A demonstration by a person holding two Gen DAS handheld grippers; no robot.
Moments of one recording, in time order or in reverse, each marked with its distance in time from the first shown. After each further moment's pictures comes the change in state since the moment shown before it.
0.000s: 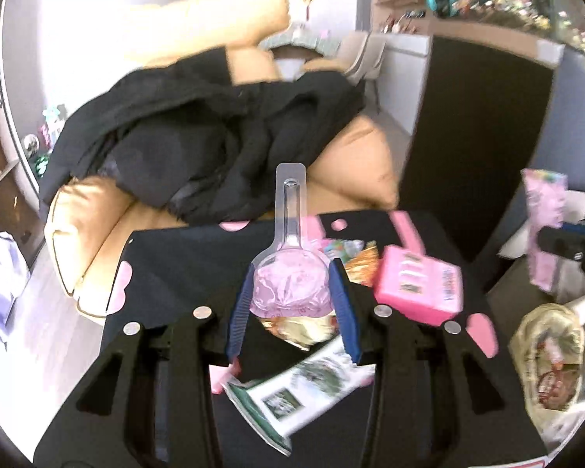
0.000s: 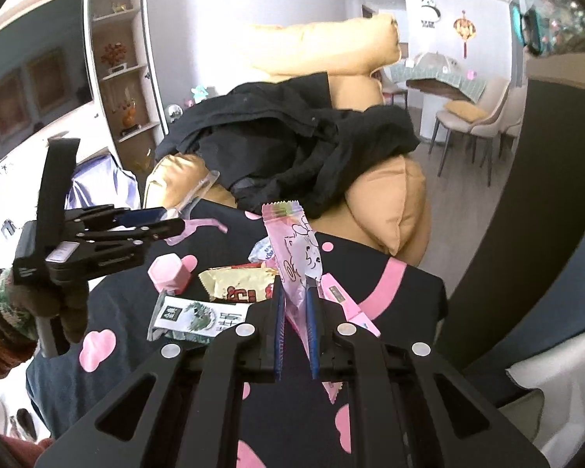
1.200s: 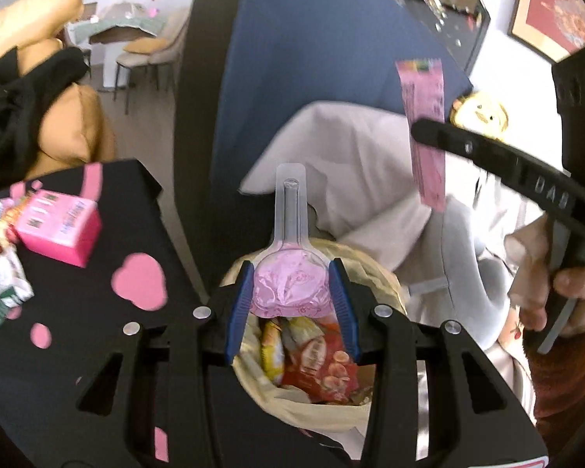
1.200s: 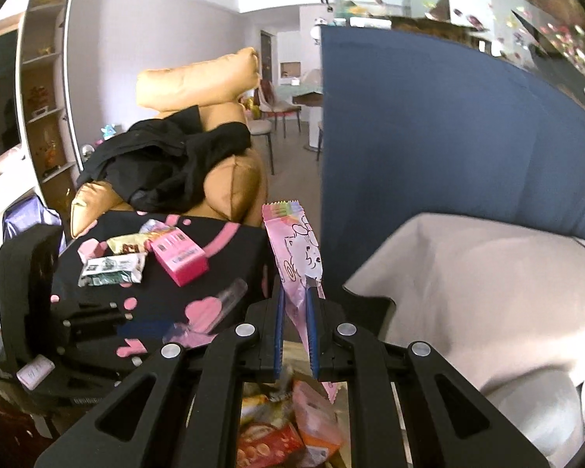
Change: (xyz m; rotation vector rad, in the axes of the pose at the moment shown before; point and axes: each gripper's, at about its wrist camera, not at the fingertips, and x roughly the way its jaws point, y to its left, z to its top) left arm -0.041 -0.294 -0.086 0.158 0.111 -0.584; right arm -0.200 -0.121 -0.129 0.175 -0.093 -0.336
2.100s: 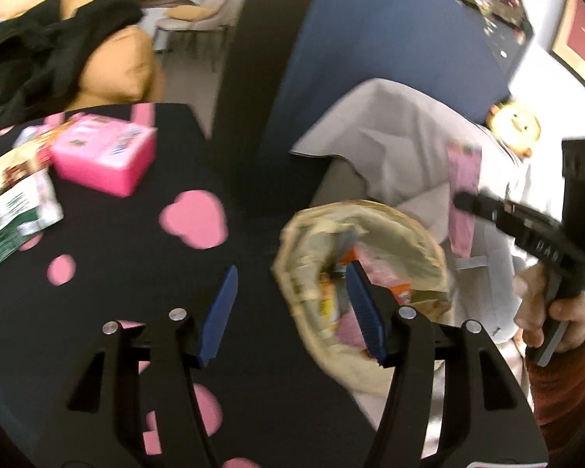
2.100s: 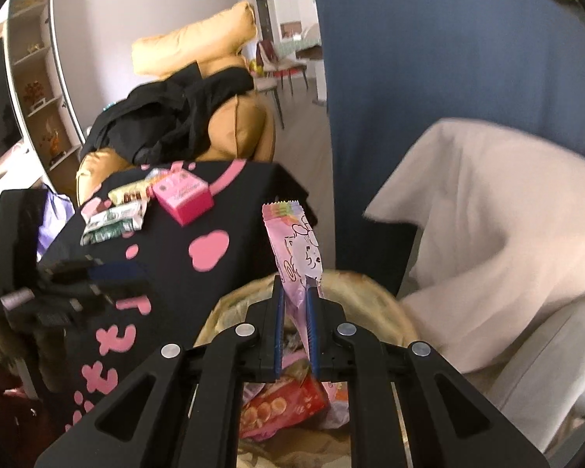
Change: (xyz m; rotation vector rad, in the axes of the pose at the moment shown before) left arm -0.012 0.071 -0.043 -0.149 0.049 0.084; right arm 0.040 -0.006 -0.071 0.074 0.171 0.080
